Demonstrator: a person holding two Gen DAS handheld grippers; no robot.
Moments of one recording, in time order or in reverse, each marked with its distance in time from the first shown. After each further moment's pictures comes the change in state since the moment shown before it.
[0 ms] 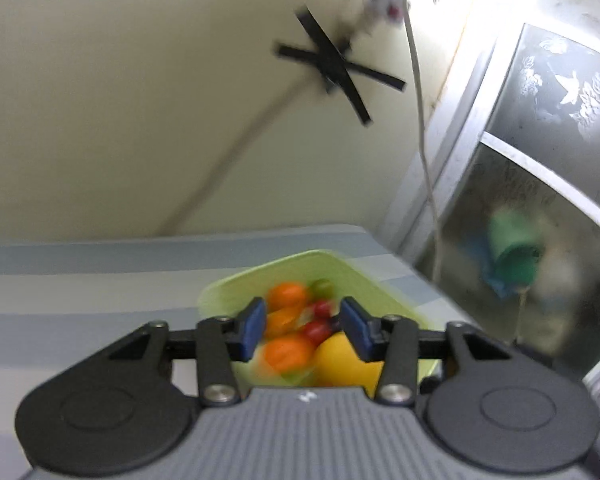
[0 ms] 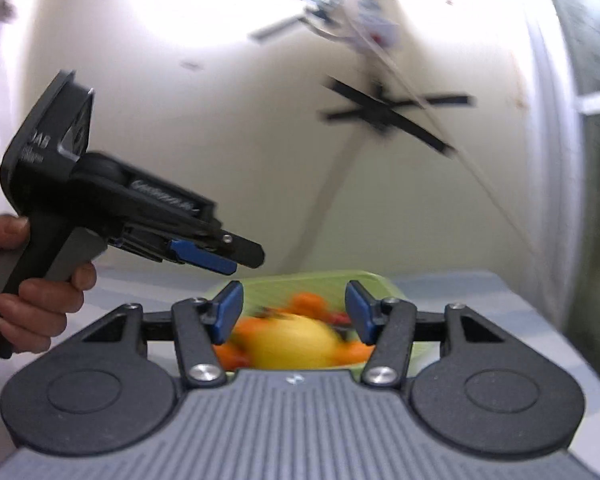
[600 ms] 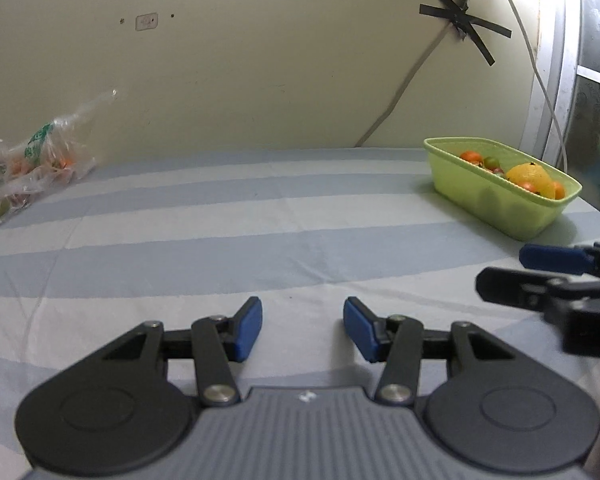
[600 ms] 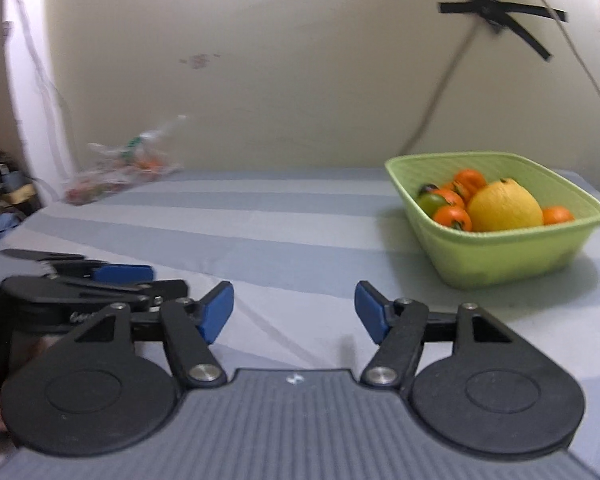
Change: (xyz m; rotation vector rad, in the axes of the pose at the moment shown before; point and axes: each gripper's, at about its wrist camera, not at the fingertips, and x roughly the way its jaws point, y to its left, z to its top) left arm -0.088 0.071 -0.130 0.028 0.036 0.371; right arm 0.039 0.129 -0.032 0.045 0.333 -0.010
